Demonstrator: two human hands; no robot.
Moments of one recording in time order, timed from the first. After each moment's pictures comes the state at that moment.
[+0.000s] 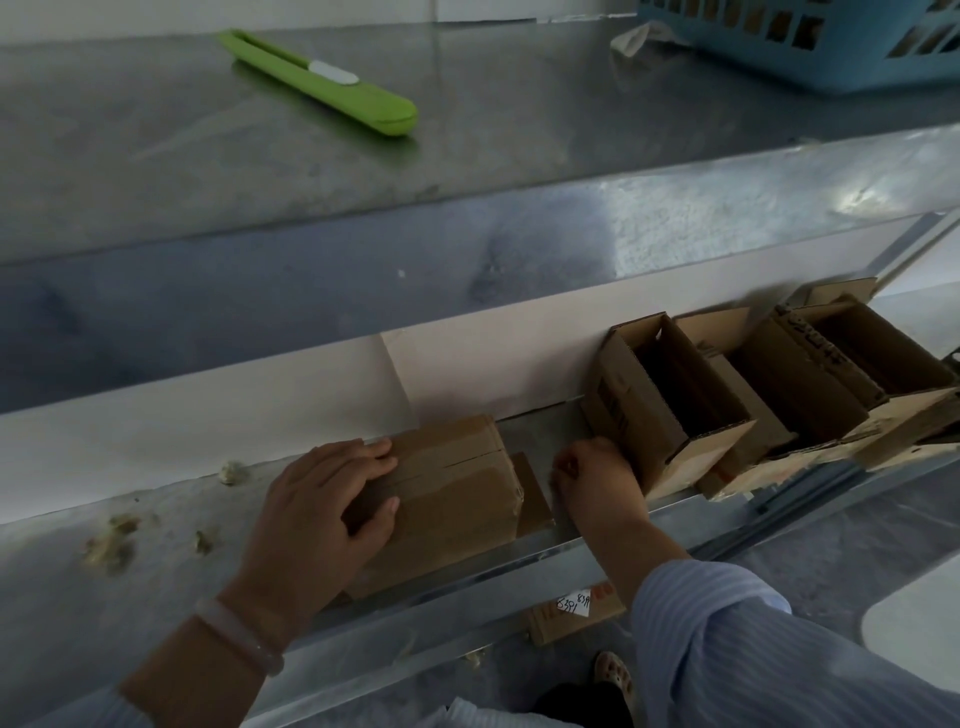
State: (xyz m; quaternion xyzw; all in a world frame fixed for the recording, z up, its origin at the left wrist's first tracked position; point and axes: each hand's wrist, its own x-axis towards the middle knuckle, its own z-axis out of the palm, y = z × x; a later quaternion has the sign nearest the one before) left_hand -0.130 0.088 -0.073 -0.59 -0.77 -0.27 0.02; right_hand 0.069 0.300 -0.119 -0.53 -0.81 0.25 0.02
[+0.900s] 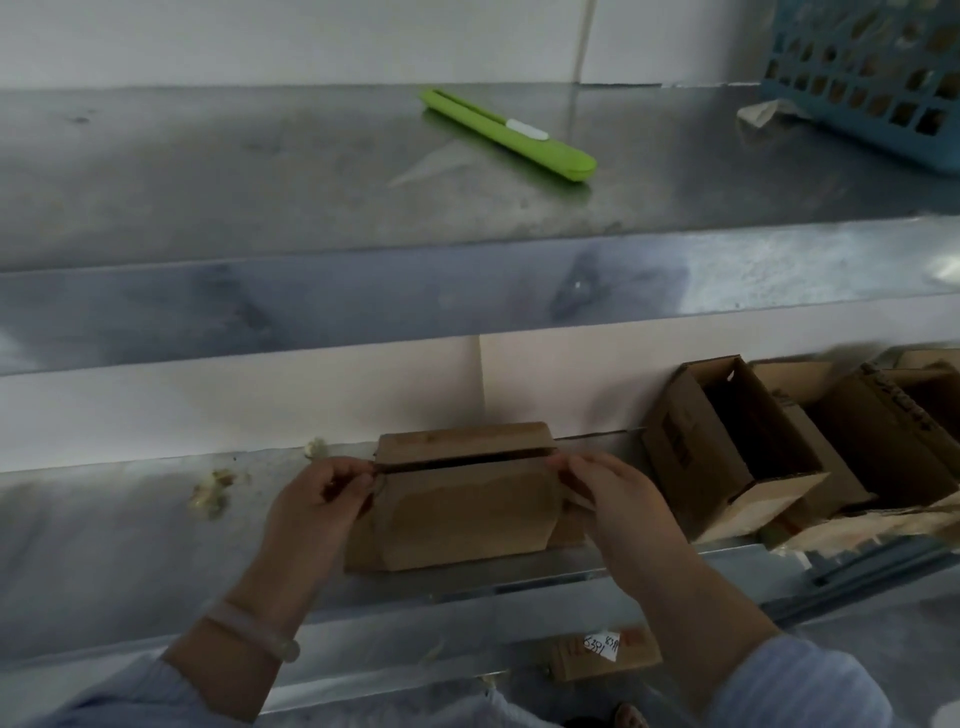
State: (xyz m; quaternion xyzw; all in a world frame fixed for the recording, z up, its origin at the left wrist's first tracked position) left_hand -0.138 0.043 -0.061 -0.16 -0.81 -0.54 -0.19; right_hand 0.044 0.227 -0.041 -0.45 -0.54 0.69 0.20
